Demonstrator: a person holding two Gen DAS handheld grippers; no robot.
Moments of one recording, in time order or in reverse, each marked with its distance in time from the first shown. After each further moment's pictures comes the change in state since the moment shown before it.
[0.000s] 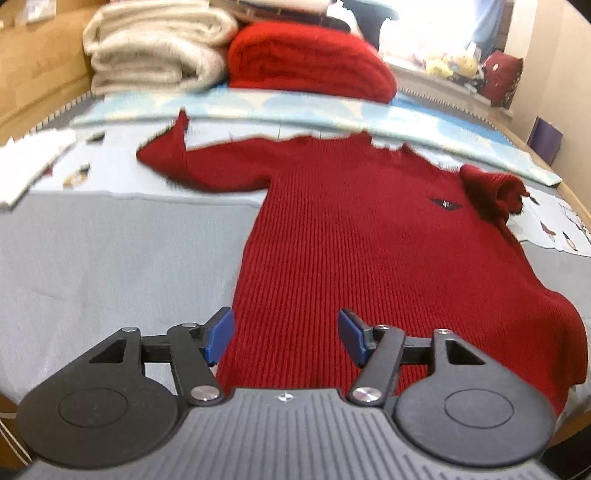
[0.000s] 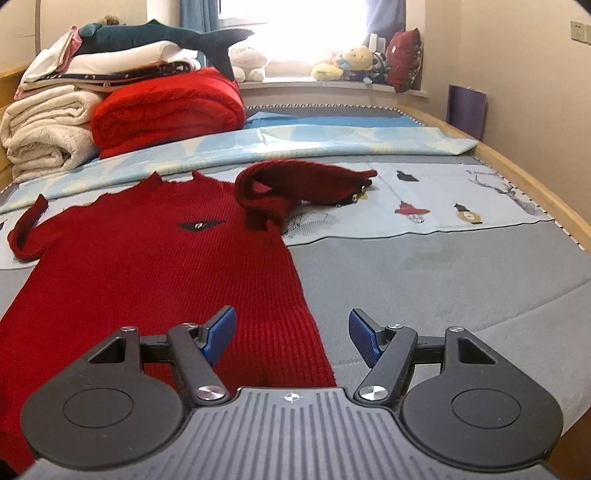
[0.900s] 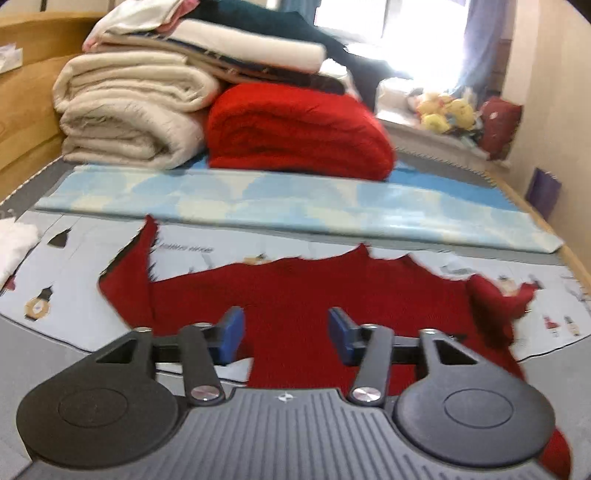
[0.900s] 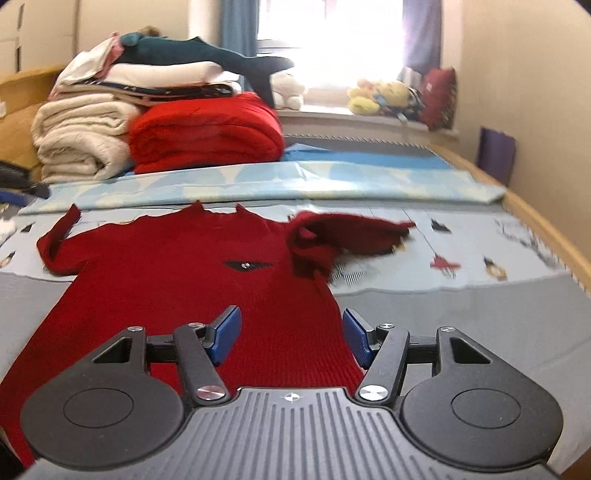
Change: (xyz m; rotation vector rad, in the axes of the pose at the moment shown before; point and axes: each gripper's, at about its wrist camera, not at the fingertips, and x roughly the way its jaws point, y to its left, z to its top) left arm 0.075 -0.001 0.187 -0.007 -0.093 -0.028; right arm -0.023 0.059 0.049 -0.139 -0.064 0.059
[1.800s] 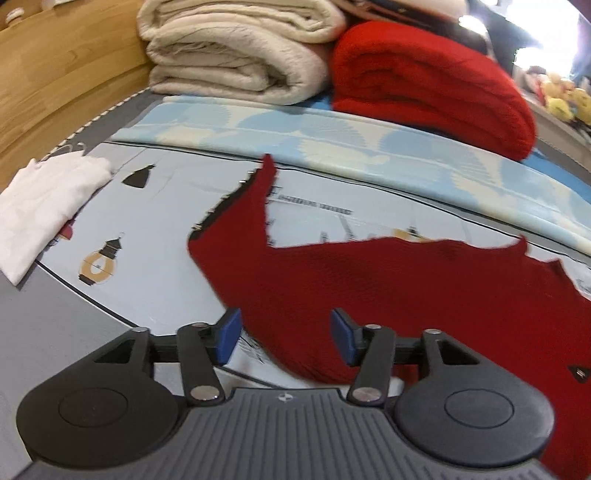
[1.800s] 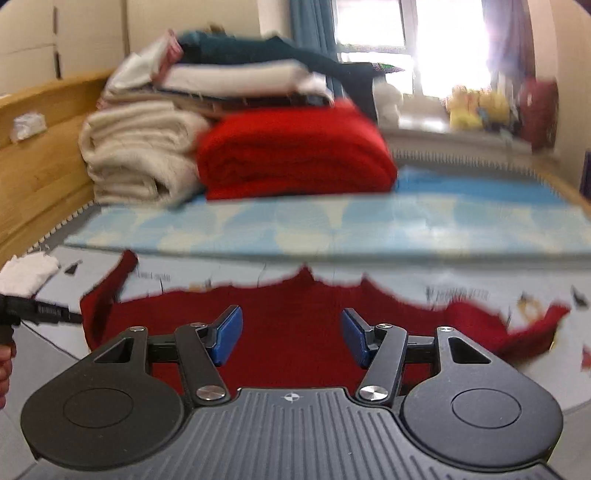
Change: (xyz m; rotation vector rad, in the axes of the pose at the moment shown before) left arm 0.114 0.115 0.015 -0.149 0.161 0.287; right arm 0.173 0.113 0.129 0.002 0.031 0.258
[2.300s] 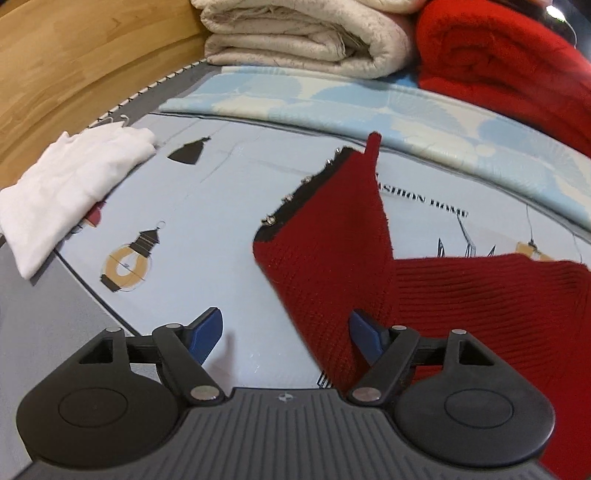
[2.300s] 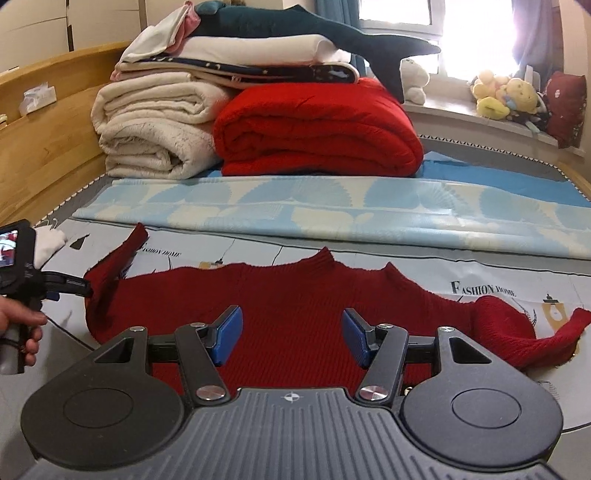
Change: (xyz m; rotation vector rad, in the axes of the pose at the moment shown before) left arm 0.095 0.045 0.015 -0.057 0.057 0.177; right arm 0.026 0.008 0.006 -0.051 0.043 0.047
